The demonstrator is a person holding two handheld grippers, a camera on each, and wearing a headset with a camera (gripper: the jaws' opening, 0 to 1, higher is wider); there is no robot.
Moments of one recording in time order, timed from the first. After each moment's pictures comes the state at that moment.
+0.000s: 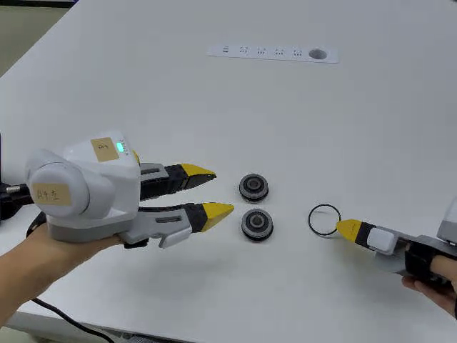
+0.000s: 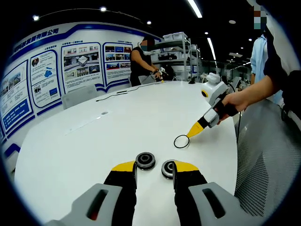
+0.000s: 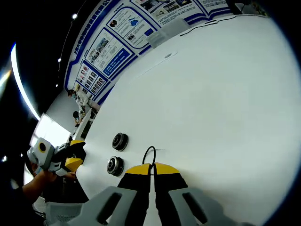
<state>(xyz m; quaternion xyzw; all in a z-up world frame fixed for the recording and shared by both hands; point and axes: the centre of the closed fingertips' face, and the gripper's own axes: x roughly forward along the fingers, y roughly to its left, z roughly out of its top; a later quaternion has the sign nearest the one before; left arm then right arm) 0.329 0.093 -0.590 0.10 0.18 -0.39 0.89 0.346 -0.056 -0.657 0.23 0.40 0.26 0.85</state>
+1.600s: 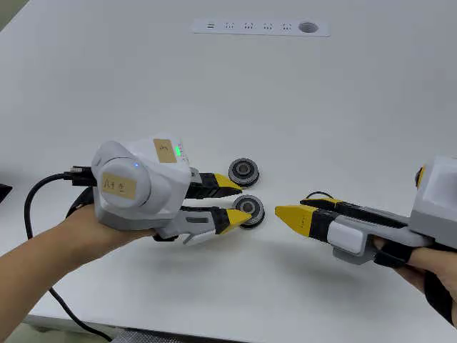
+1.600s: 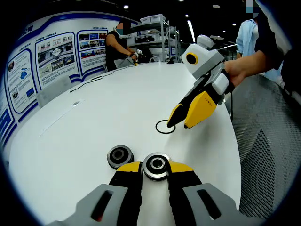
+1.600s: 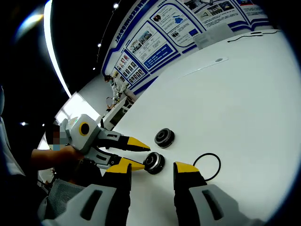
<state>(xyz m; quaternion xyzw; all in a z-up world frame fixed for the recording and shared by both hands) 0.331 0.051 -0.647 0.16 0.25 -0.48 0.83 0.323 0.004 -0.624 0.21 0.34 0.44 0.81</state>
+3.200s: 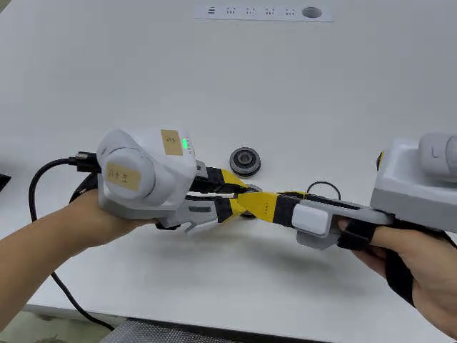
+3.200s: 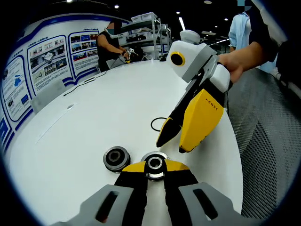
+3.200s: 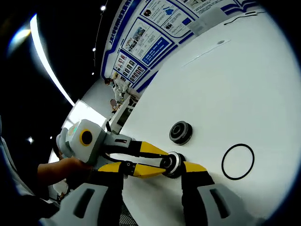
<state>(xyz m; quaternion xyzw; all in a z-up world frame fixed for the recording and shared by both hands) 0.326 0.045 -0.647 0.19 0.24 -0.50 0.81 0.319 0.047 -0.626 0.27 0.38 0.44 0.77</state>
